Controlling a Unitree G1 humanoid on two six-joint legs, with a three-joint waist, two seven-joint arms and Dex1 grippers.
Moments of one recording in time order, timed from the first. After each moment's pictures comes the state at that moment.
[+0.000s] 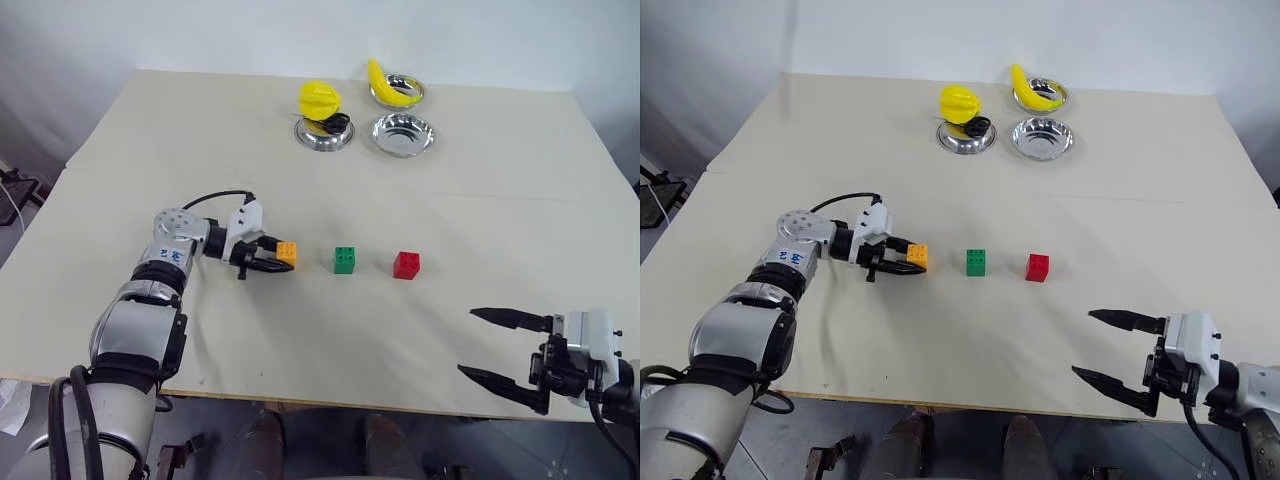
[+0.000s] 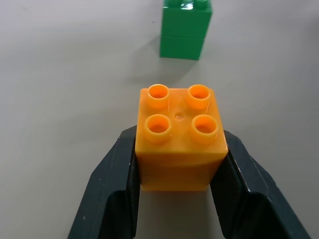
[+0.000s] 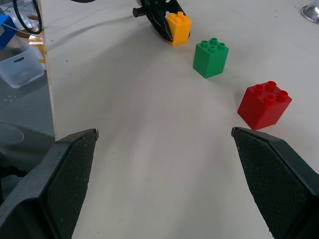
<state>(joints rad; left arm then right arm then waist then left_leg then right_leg) -1.11 0.45 -0.09 1.31 0.03 -0.39 -1.37 0.35 -0.78 -0.44 -0.41 0.65 0.14 1.21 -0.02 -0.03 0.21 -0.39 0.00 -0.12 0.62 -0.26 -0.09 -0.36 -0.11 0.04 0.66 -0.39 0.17</state>
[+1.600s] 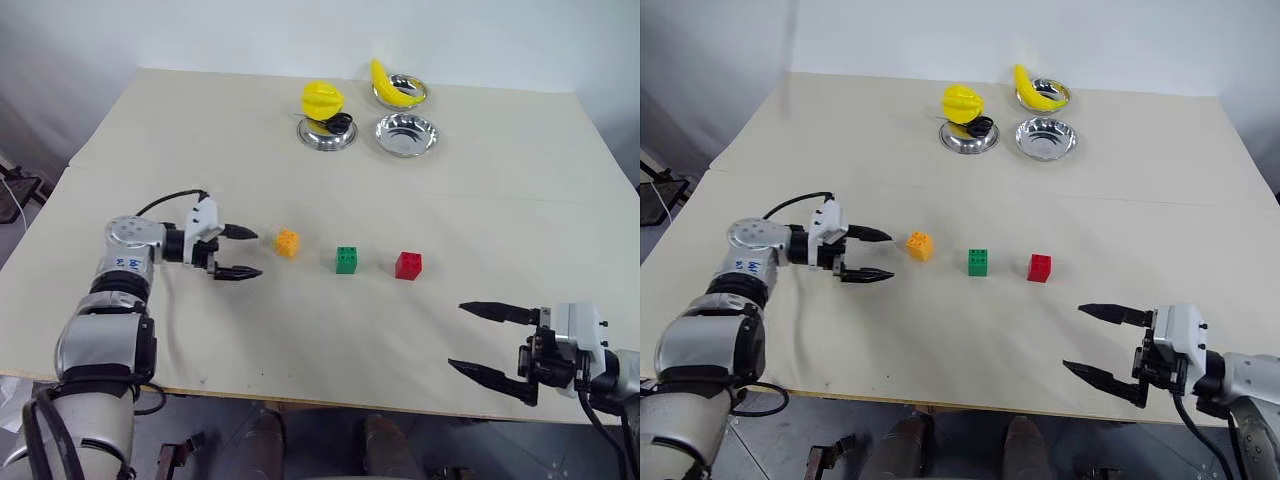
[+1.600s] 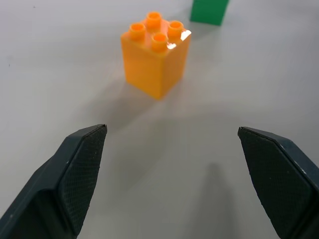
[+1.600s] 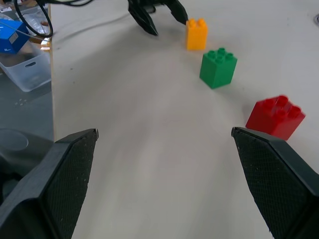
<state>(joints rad) -1.03 0.55 0.06 1.30 0.03 -0.40 -1.39 0.25 -0.78 -0.38 -0.38 0.65 0.16 1.22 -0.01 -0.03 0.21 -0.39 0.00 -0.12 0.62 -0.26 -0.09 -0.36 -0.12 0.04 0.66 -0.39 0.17</state>
